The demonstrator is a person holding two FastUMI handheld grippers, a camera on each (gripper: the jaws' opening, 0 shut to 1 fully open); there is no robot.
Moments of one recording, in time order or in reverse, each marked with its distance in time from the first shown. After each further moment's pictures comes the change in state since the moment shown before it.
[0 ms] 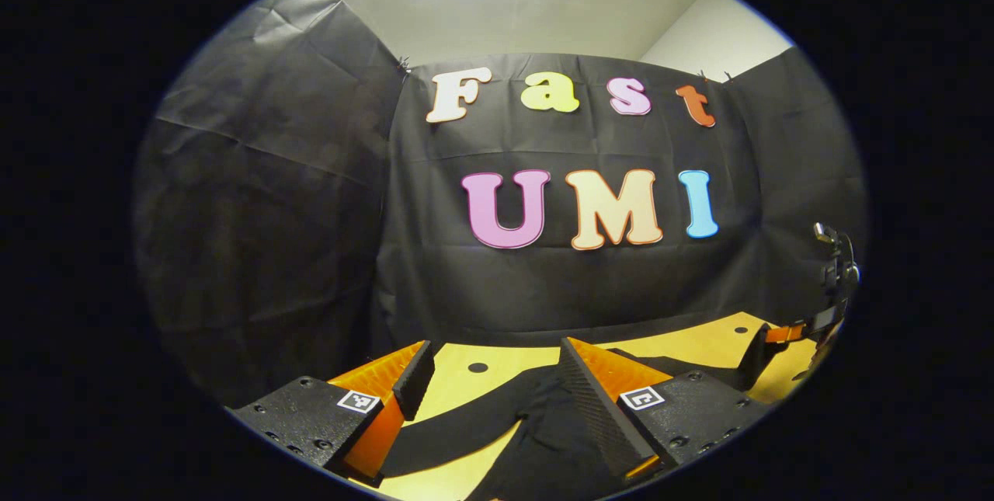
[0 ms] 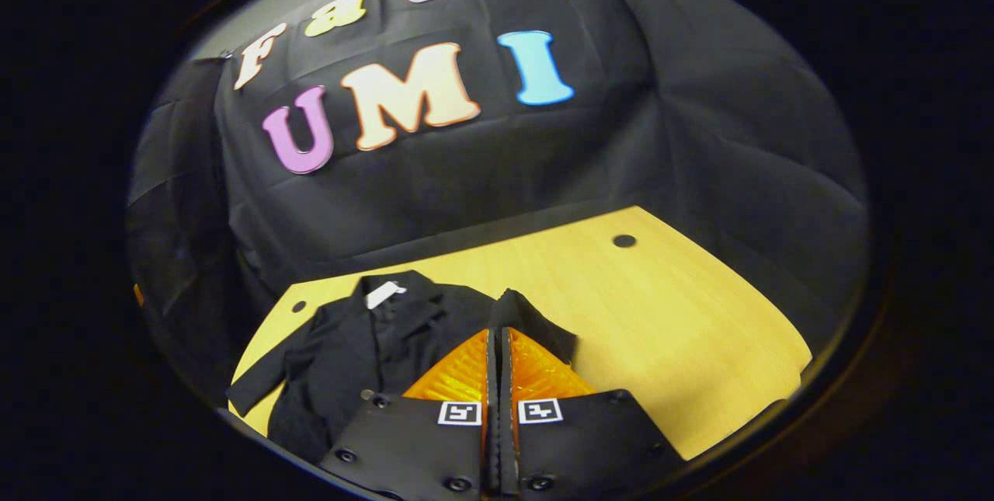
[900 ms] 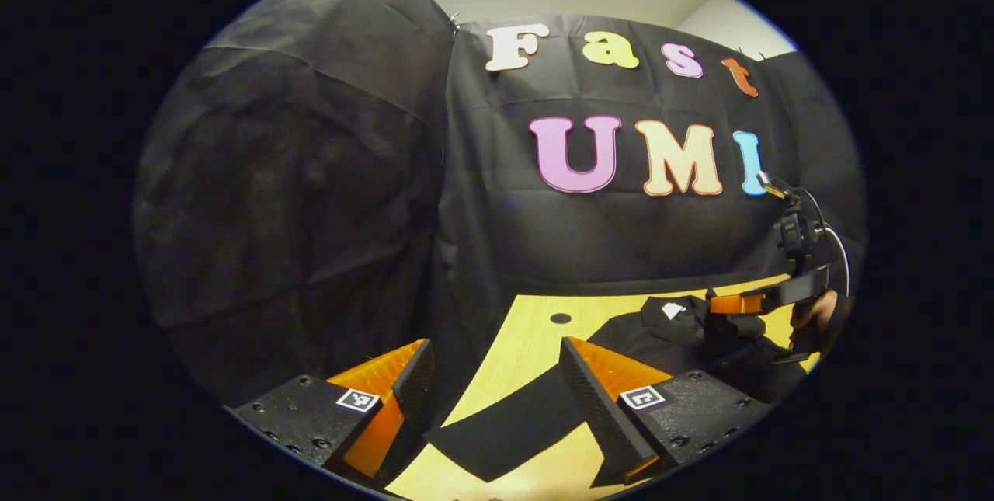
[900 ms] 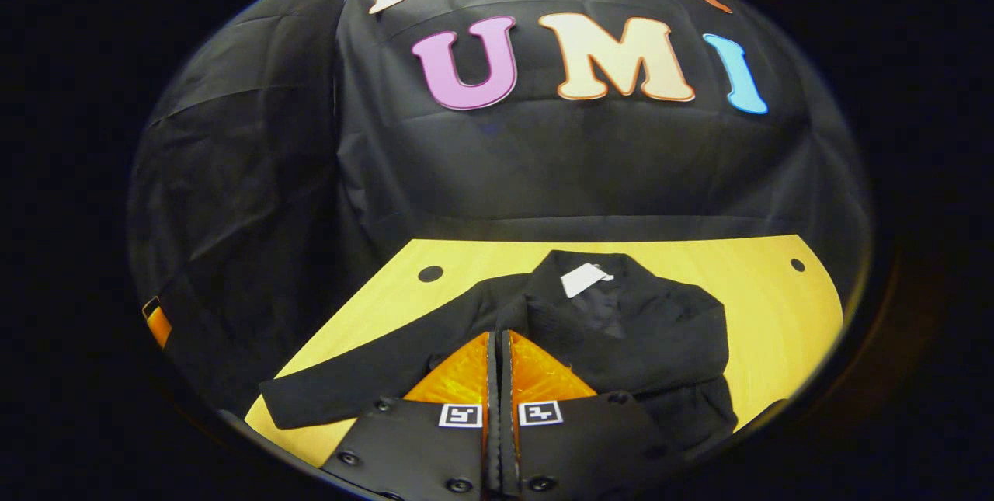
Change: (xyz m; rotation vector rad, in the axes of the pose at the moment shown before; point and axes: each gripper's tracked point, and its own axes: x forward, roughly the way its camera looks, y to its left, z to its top) left arm -0.004 0.153 -0.099 0.007 0.182 0.095; right arm 0.081 0.308 -0.071 -0.252 0.104 0.262
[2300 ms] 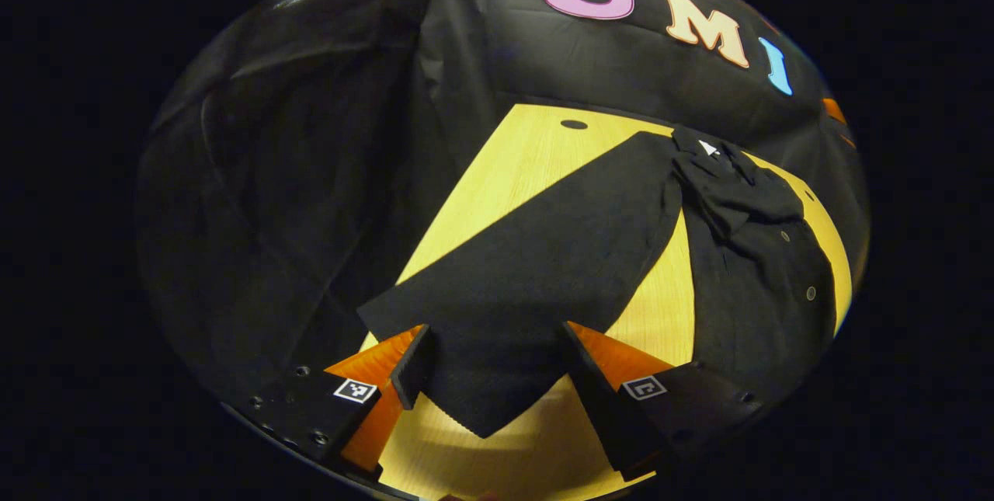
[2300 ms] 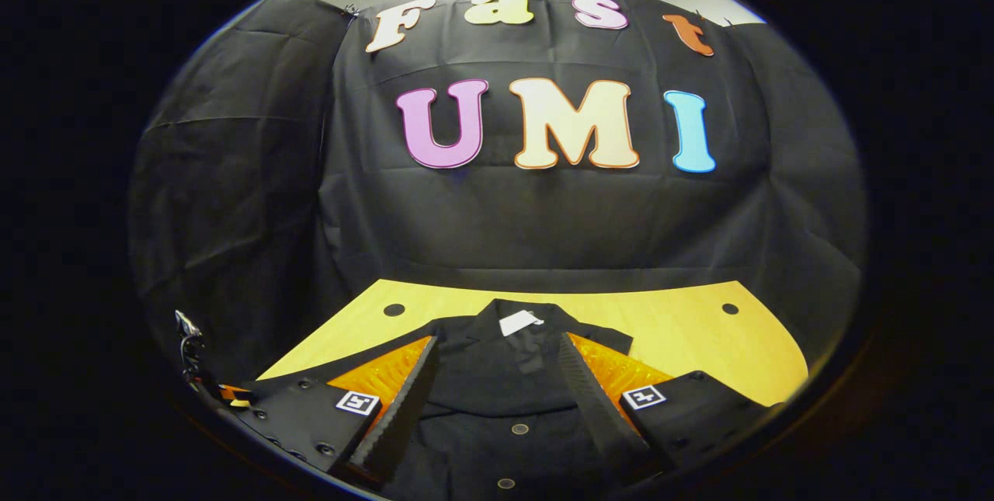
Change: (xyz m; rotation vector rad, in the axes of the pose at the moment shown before) left arm 0.023 -0.010 -0.232 -0.043 0.604 -0.020; right arm -0.125 -0.076 0.045 -0.024 -0.199 -0.162
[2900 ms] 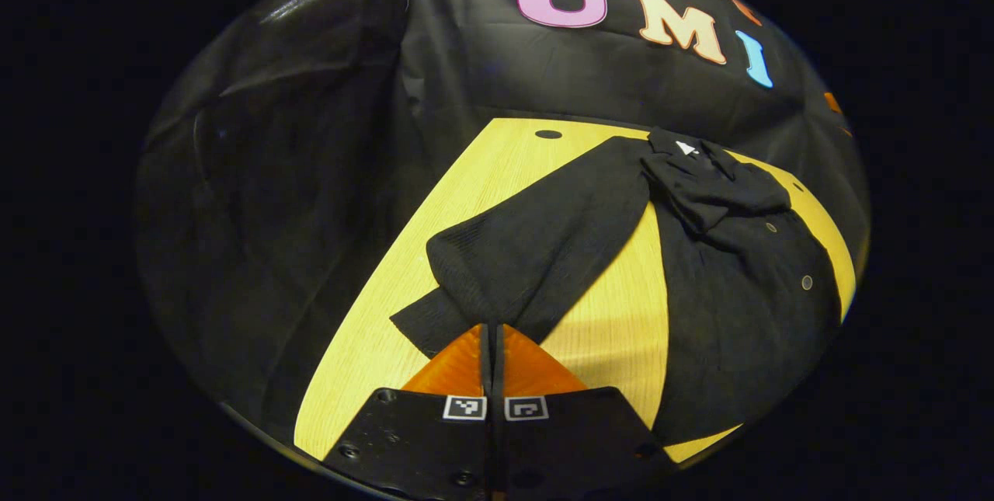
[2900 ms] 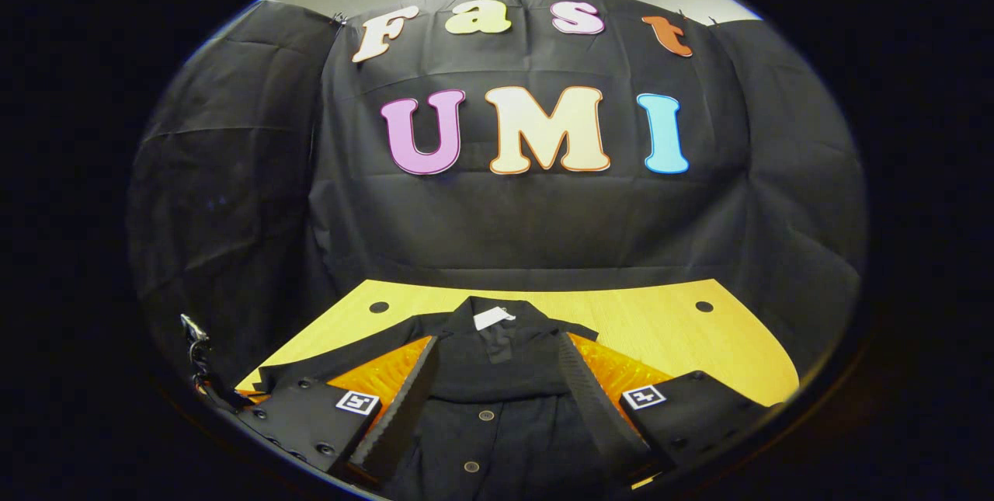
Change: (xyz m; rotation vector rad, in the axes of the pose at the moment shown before) left arm 0.003 -0.024 0.004 0.037 -0.057 -0.020; right arm -0.042 -0.047 -0.008 0.023 -0.009 -0.020
